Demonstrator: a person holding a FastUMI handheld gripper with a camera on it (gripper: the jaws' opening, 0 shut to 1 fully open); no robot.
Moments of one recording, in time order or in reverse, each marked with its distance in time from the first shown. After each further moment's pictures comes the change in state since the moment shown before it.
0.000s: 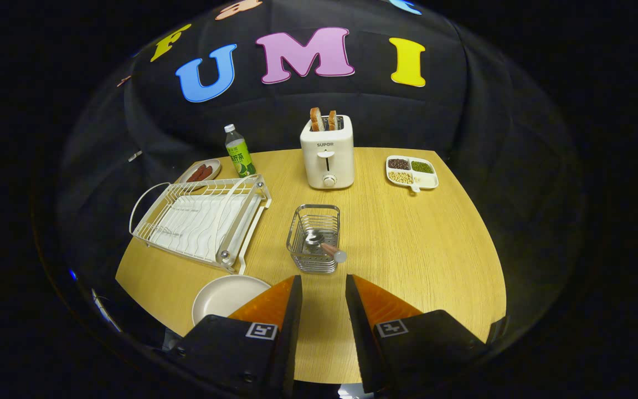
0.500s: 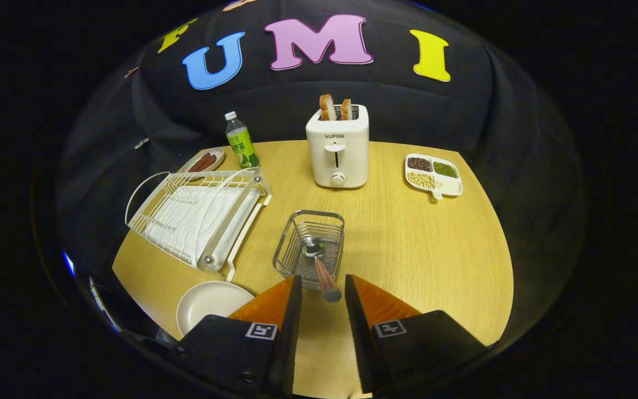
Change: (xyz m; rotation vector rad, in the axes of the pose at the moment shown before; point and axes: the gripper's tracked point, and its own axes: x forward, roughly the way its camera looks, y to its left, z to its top) arm 0.060 -0.005 0.010 -0.058 0.071 0.077
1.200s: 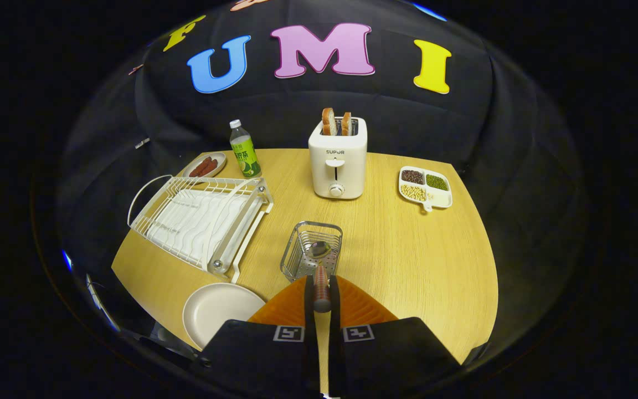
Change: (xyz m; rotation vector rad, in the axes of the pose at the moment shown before) arm -0.058 0.009 0.025 -0.010 -0.059 -0.049
